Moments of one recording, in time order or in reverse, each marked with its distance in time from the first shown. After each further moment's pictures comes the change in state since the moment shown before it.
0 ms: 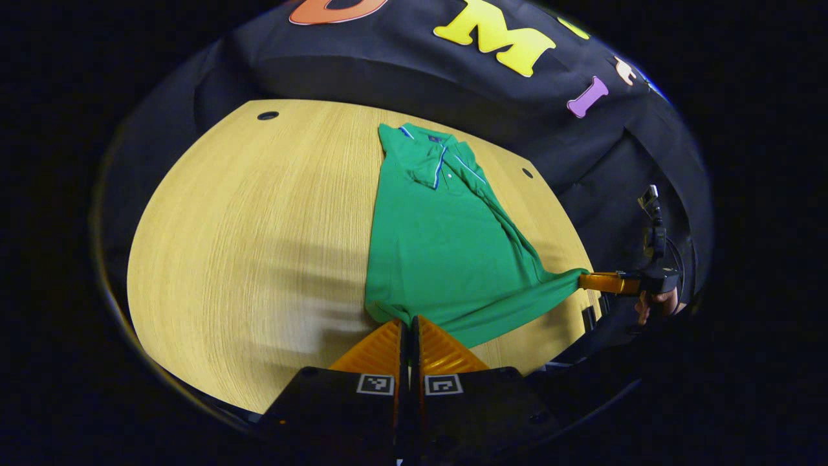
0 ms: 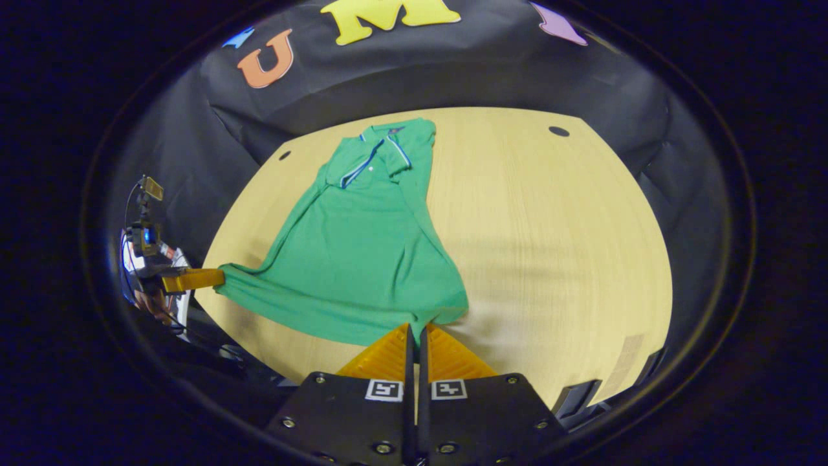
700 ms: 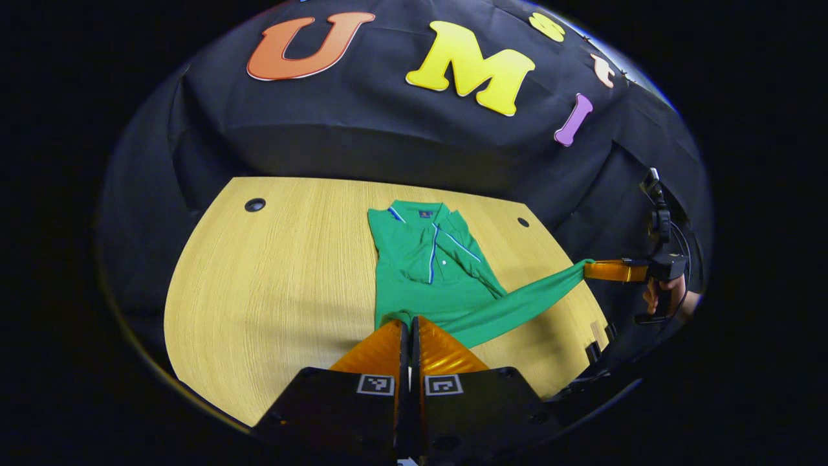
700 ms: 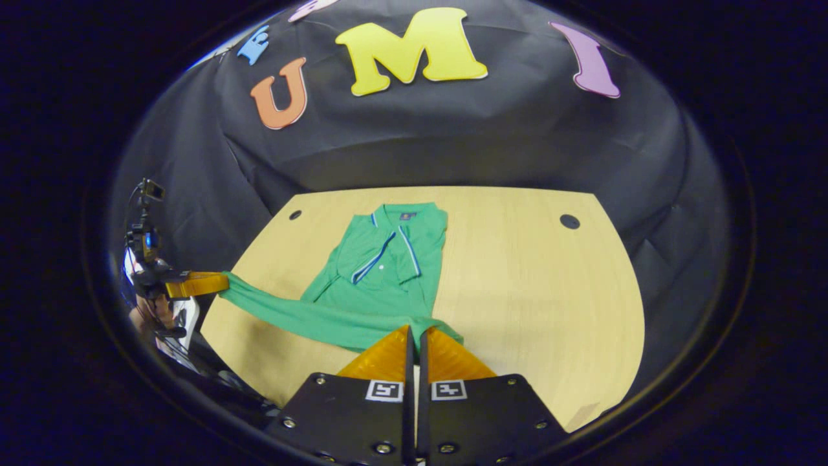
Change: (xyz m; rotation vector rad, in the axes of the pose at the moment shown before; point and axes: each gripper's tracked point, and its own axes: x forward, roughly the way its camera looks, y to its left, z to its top) left arm -0.006 -0.007 0.142 0.128 -0.208 0.030; right arm -0.022 0.006 0.157 -0.054 -0.228 0.010
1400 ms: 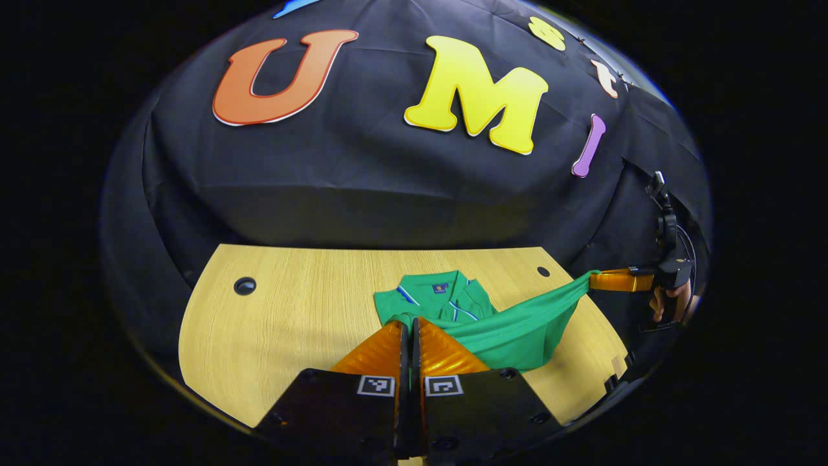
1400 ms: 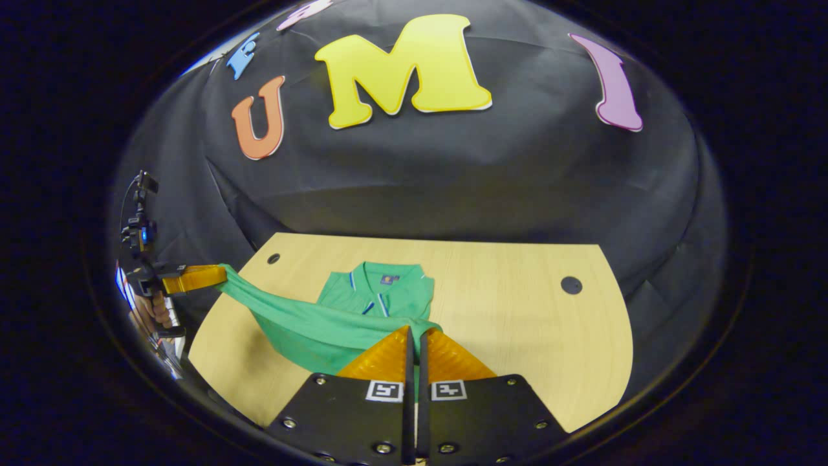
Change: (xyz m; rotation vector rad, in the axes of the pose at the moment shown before) left arm 0.086 0.024 0.134 0.095 -0.164 0.034; right arm 0.071 -0.021 0.130 -0.036 -0.128 -0.032
